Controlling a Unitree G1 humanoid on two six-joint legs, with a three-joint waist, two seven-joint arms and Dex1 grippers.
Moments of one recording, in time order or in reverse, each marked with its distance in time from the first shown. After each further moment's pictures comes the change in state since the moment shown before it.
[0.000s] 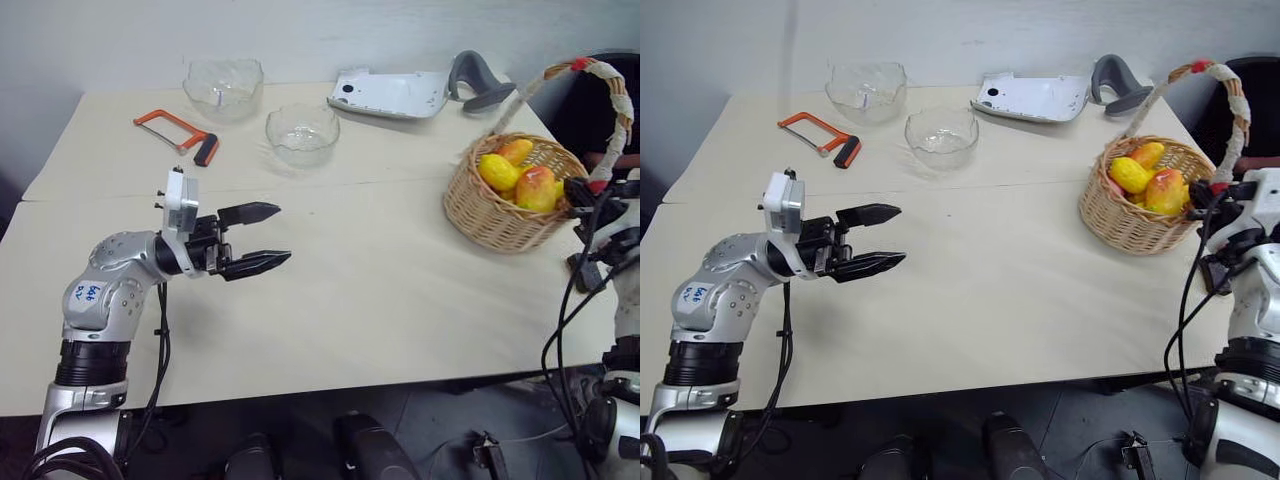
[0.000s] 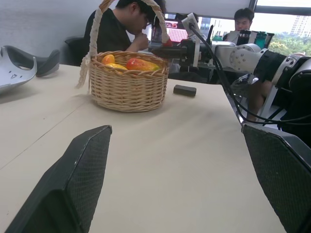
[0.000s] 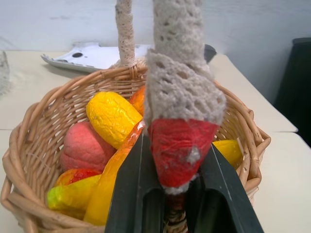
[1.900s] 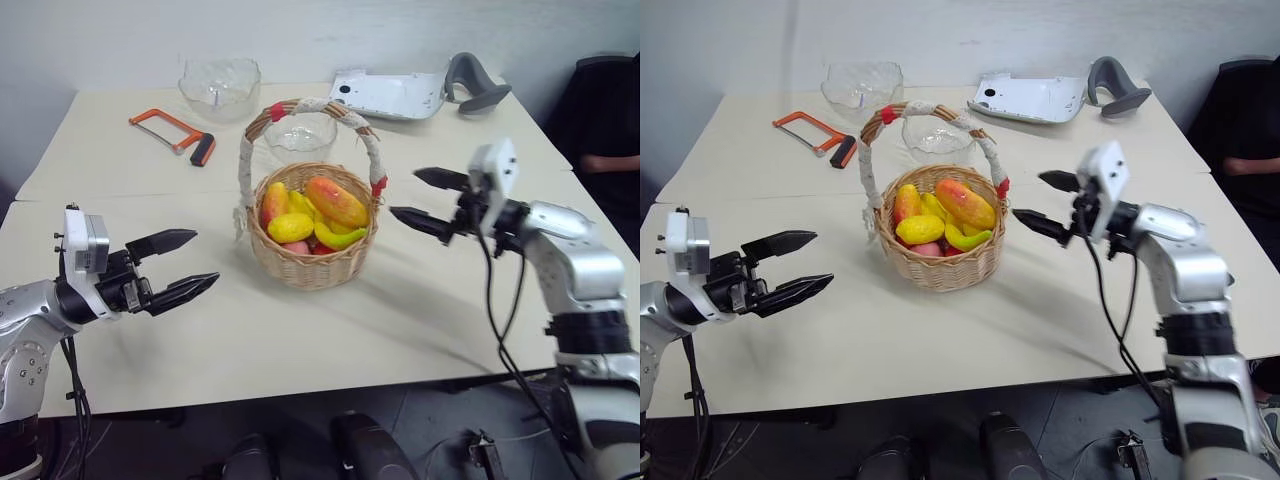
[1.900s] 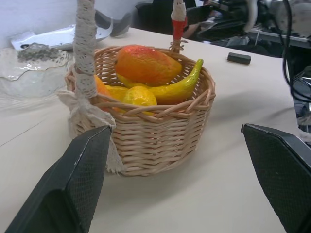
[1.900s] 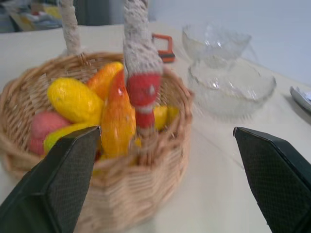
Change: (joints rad) left arm 0.397 0.176 0.323 -0.234 -0.087 0.060 0.115; right arm -0.153 0.127 0.461 -0.298 0.005 0.105 0.400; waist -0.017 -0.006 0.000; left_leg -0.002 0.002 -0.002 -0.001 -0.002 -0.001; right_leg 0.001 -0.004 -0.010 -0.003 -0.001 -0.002
